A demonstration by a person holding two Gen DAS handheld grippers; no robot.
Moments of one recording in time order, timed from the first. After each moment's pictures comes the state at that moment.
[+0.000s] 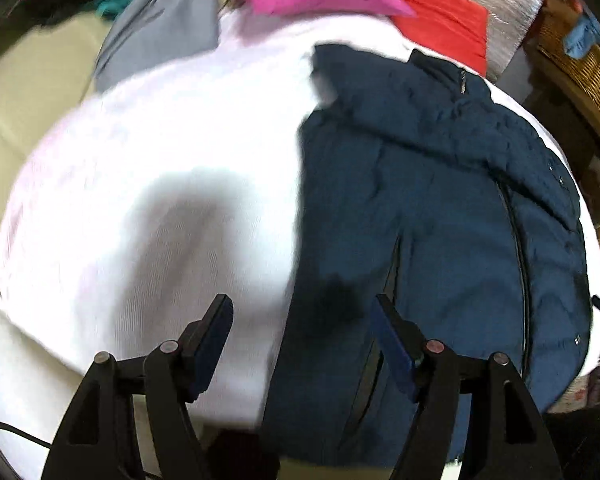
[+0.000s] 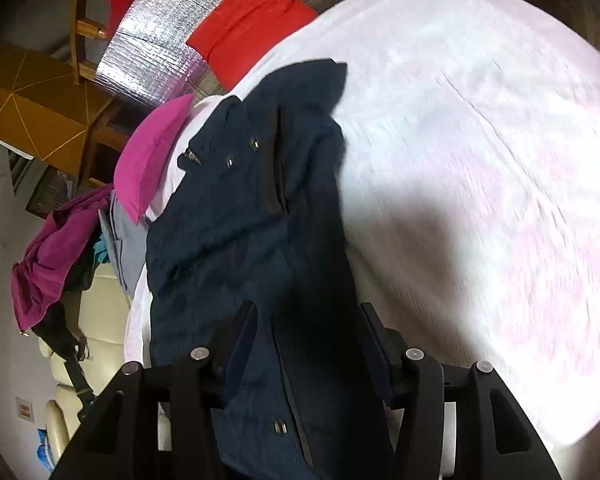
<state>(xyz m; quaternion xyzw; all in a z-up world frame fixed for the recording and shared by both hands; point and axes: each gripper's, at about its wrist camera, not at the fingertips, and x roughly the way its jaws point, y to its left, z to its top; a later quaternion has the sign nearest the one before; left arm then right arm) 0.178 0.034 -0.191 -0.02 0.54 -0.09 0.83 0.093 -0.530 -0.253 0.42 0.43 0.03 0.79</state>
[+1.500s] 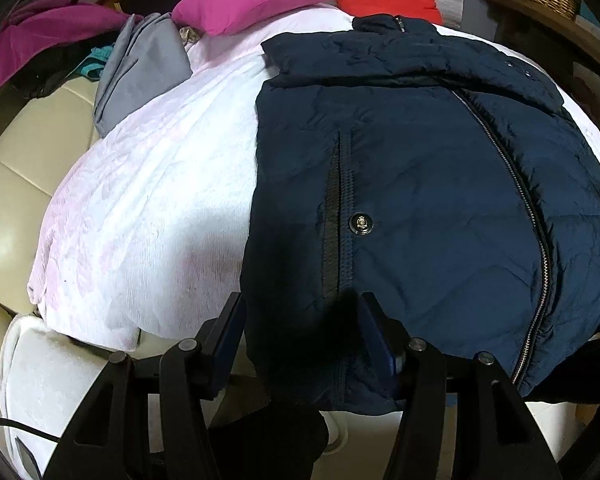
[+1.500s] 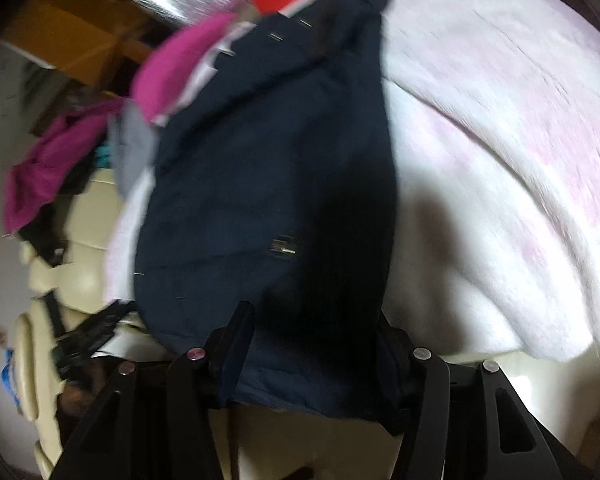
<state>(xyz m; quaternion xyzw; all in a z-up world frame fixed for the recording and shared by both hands) 0.072 -0.017 -0.201 0.13 0.49 -0.10 0.86 0.034 -0.455 -0.277 0.32 0.50 0.07 0.80</state>
